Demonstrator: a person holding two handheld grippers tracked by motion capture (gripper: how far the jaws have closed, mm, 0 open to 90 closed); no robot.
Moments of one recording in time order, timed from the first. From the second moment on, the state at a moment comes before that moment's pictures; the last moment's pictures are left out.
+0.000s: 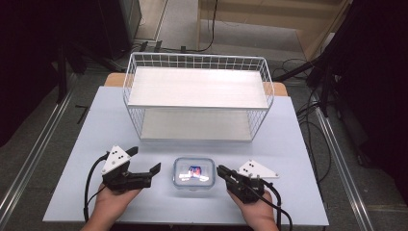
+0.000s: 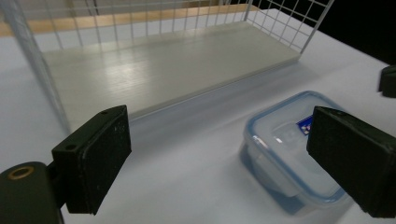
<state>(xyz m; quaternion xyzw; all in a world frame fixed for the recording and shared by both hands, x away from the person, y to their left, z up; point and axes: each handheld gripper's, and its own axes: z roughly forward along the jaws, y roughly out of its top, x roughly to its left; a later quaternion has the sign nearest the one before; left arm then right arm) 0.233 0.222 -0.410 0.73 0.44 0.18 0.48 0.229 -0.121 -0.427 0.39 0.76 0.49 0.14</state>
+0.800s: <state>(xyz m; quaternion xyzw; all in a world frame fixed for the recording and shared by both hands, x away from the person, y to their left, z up) 0.251 0.188 -0.461 0.74 0.48 -0.02 0.46 0.244 -0.115 -0.456 0.46 0.74 0.48 0.04</state>
